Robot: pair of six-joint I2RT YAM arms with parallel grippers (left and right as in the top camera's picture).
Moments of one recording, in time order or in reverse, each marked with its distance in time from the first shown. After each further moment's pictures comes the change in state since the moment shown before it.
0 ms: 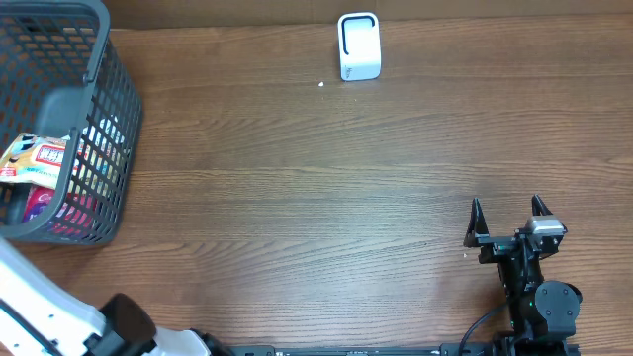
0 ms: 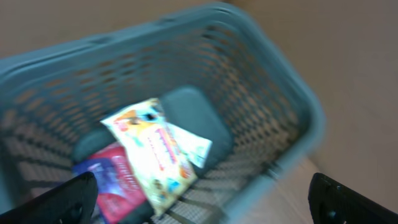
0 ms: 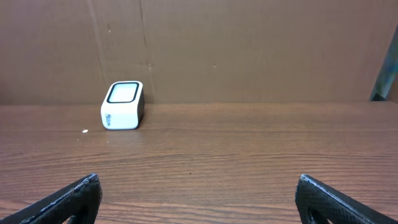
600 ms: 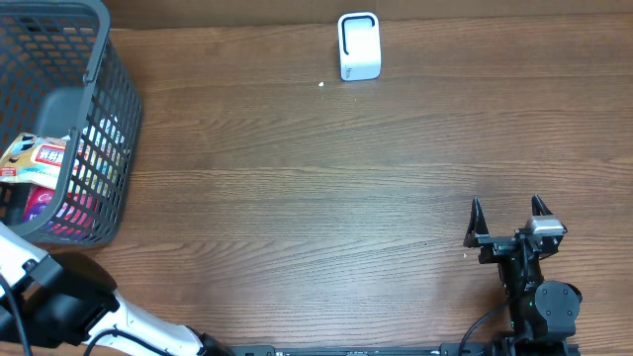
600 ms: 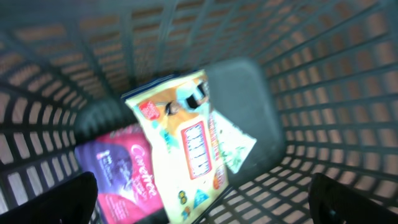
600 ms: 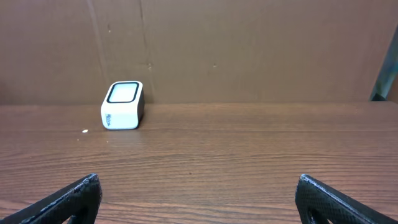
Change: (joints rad) left arm 0.091 0.307 0.002 0.009 -0.017 -0.111; right arm 0.000 0.000 0.000 0.000 0.000 0.000
